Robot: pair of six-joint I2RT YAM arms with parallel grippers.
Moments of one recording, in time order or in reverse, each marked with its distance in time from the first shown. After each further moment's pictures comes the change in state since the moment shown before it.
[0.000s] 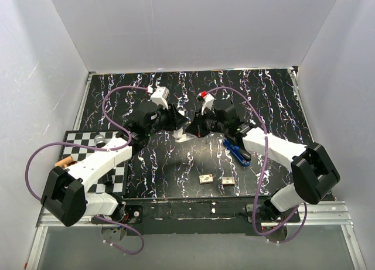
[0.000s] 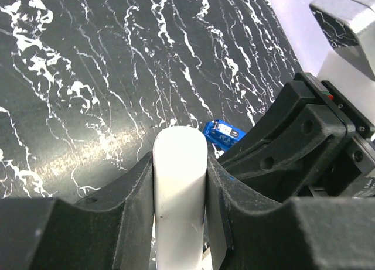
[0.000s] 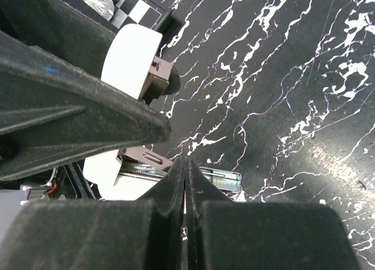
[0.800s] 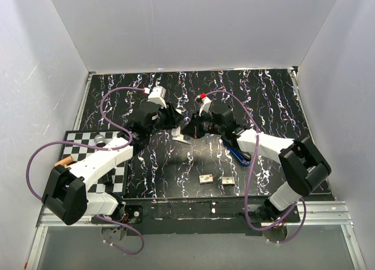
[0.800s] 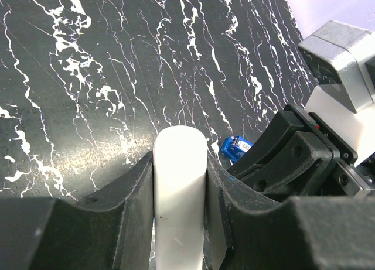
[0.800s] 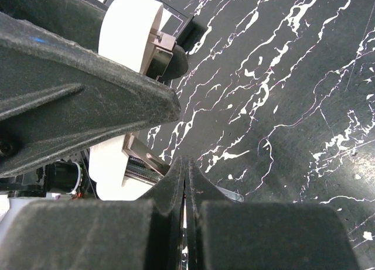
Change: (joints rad) left arm -0.001 0.015 -0.020 0.017 -0.138 -0.036; right arm 0.000 0.095 -0.061 0.213 -0.072 0.127
